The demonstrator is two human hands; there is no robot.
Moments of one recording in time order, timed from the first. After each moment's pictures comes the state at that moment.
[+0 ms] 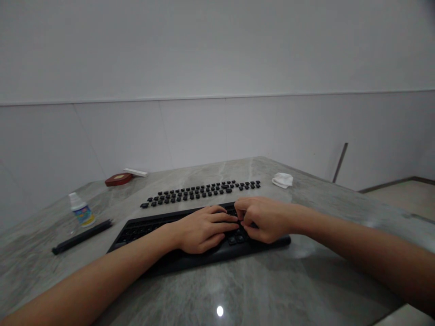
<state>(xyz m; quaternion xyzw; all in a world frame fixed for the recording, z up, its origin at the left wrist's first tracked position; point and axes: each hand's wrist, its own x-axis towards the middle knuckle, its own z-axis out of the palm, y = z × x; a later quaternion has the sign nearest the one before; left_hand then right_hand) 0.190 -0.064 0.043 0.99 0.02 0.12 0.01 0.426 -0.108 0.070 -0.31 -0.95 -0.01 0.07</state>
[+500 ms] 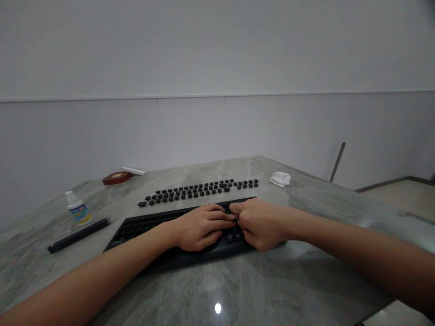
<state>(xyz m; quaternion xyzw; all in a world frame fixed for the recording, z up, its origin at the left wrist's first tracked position) 0.190 -0.062 0.041 0.99 0.03 0.11 0.02 0.408 -0.123 0.076 -0.36 -0.93 -0.07 -0.01</state>
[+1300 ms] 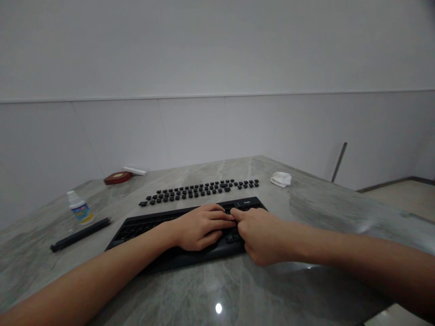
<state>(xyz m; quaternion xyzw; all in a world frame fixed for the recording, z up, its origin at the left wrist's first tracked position) 0.191 -0.062 0.042 0.99 0.02 0.13 0.03 0.395 -0.142 0.067 -0.43 -0.90 -0.07 -0.03</state>
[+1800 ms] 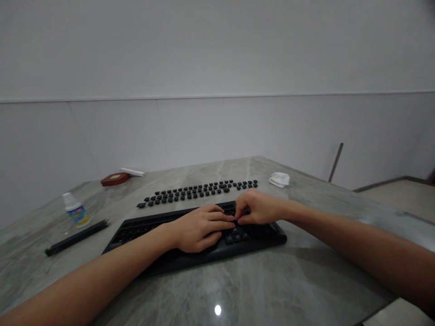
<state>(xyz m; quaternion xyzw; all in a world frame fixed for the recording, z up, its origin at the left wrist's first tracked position) 0.191 -0.064 0.043 0.99 0.03 0.12 0.02 0.436 -0.079 0.057 -0.37 -0.91 0.14 0.14</state>
